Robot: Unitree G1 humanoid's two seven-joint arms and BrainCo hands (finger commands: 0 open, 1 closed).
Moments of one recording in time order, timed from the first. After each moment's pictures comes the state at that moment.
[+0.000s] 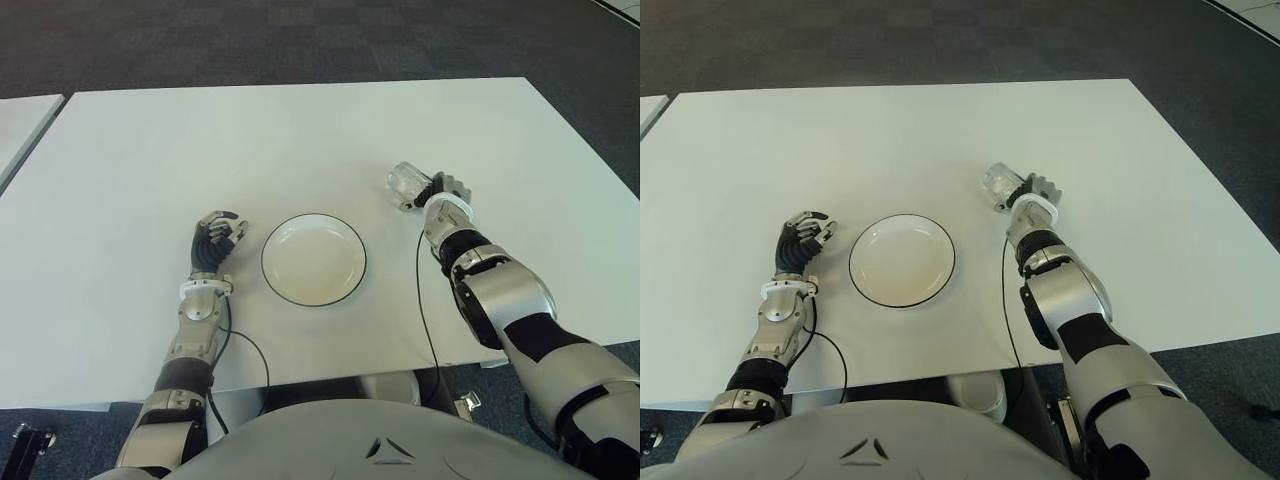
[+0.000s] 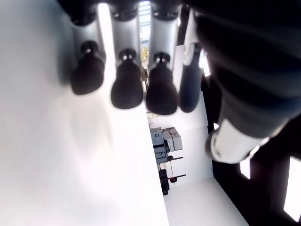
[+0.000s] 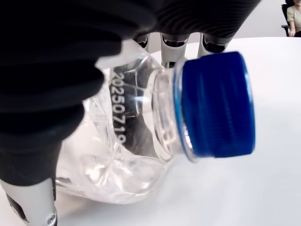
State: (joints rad) left arm -0.03 0.13 0.10 0.59 0.06 -0.42 0.14; right arm -0.88 -0.20 0.29 1.32 -0.52 0.36 -0.33
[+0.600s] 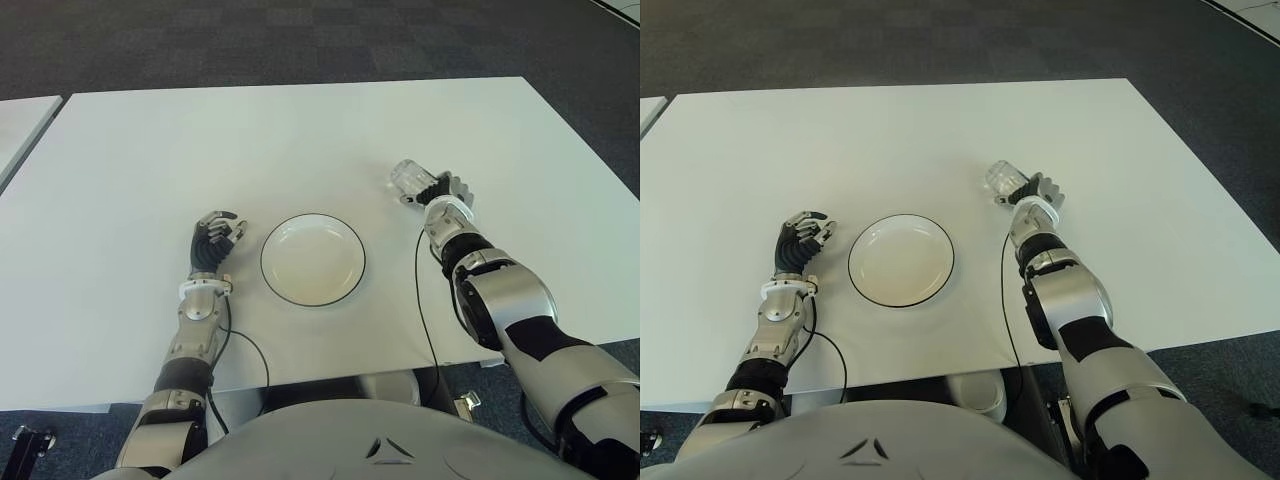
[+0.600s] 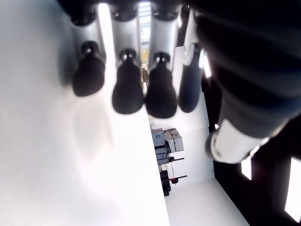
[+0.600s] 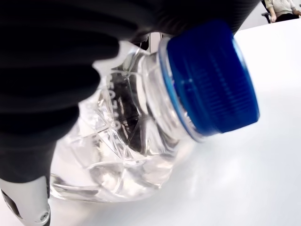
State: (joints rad) left arm -0.04 0.13 0.11 0.60 0.06 -0.42 0.15; right arm -0.86 -0.20 0.20 1.32 -0.46 0.29 -0.41
